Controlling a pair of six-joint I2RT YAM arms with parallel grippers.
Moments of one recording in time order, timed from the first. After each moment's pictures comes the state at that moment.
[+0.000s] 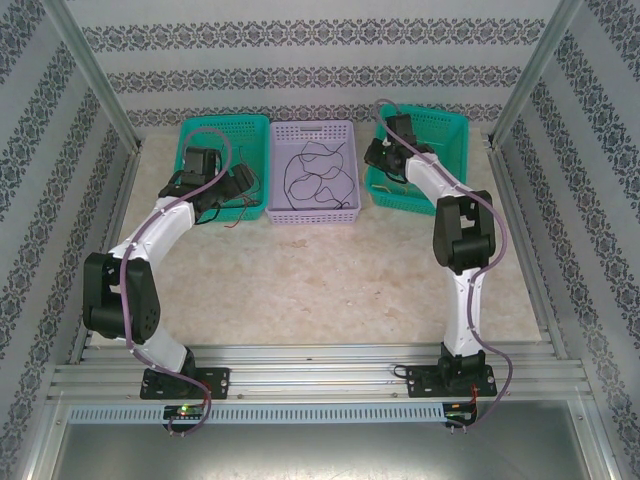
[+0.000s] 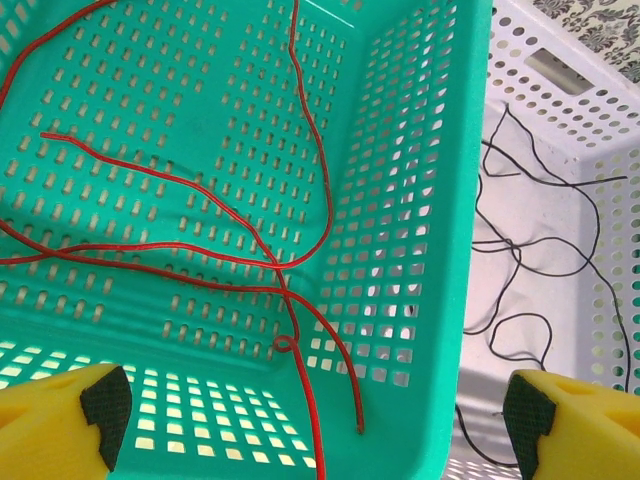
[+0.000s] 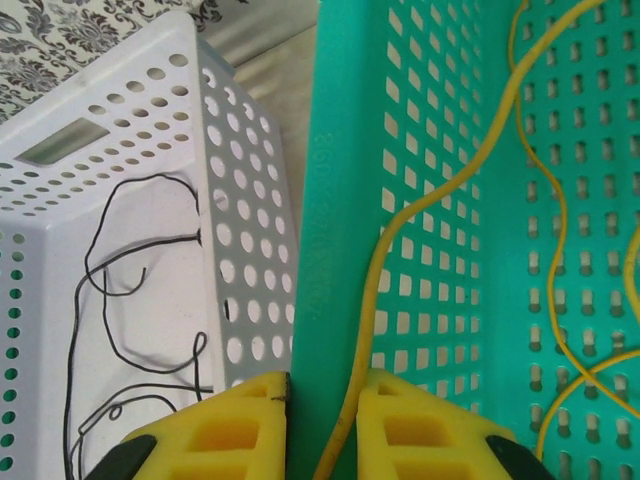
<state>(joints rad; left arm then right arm) -0.12 1.61 1.23 -0.37 0.04 -0.61 0.18 2.22 1.83 -0.38 -0.14 0.58</state>
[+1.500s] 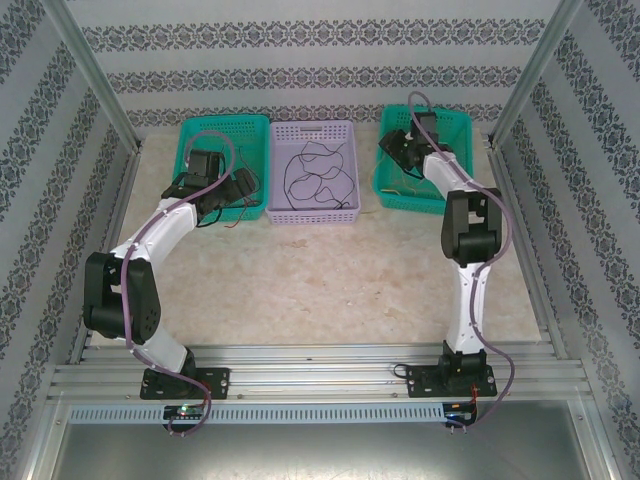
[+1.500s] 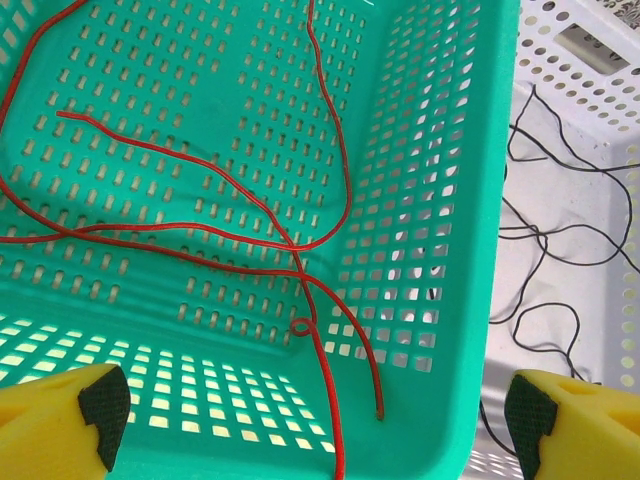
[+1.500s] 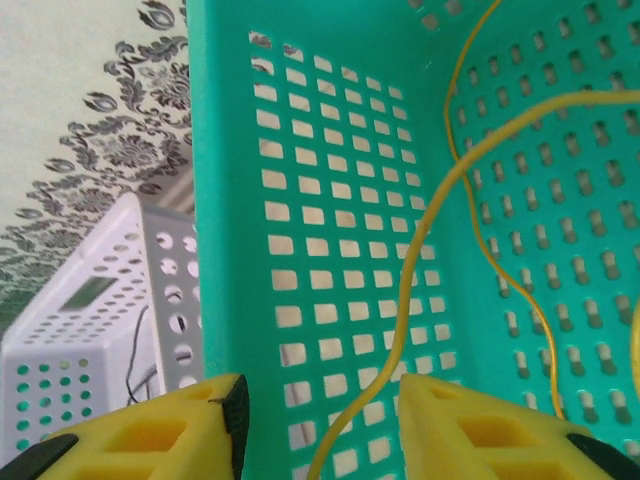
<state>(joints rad) -0.13 1.61 1.21 -0.40 0.01 -0.61 0.06 2.33 1.93 -0.28 -0.27 0.79</state>
